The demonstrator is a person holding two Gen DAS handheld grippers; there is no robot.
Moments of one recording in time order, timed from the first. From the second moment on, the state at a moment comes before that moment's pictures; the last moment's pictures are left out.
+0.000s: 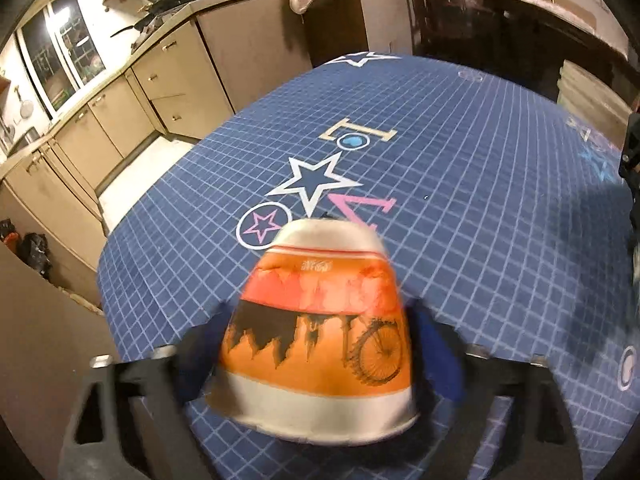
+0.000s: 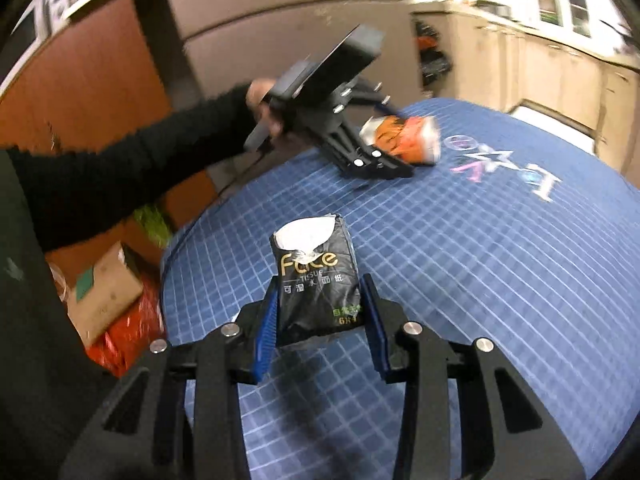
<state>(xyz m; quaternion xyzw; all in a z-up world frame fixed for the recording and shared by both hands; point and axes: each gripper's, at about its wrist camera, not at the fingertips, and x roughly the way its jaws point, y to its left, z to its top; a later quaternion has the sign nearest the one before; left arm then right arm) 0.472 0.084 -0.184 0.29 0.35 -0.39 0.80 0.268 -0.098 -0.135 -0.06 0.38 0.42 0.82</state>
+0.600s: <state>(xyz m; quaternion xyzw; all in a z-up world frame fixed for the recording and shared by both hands) 0.325 0.008 -0.101 0.17 0.29 -0.25 0.91 0.206 -0.213 -0.097 0.08 0.34 0.17 0.92</state>
